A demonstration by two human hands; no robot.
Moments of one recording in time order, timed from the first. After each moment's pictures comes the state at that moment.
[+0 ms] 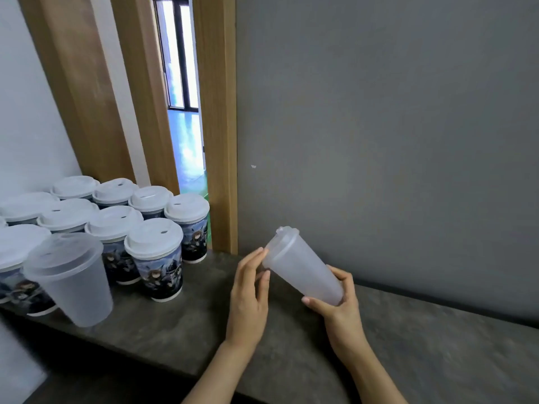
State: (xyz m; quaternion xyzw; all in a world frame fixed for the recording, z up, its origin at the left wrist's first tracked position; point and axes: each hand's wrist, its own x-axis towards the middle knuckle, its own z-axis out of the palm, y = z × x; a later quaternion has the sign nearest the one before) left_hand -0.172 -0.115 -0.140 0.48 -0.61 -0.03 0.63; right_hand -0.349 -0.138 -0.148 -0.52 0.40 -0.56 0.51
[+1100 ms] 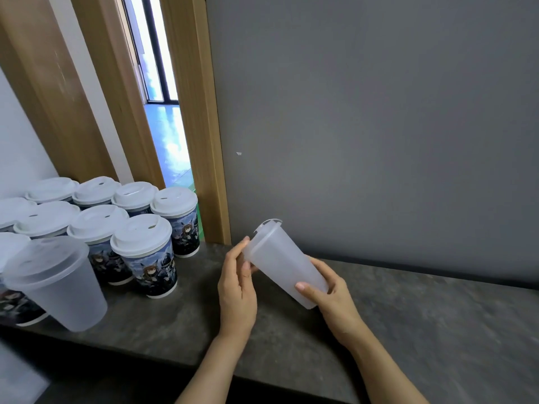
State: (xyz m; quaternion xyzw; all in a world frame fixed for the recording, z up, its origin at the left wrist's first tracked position) left_hand -0.164 -0.109 -0.142 0.50 -0.54 -0.14 0.66; right_hand -0.343 -0.120 -0.135 -0.57 0.37 -0.50 0.53
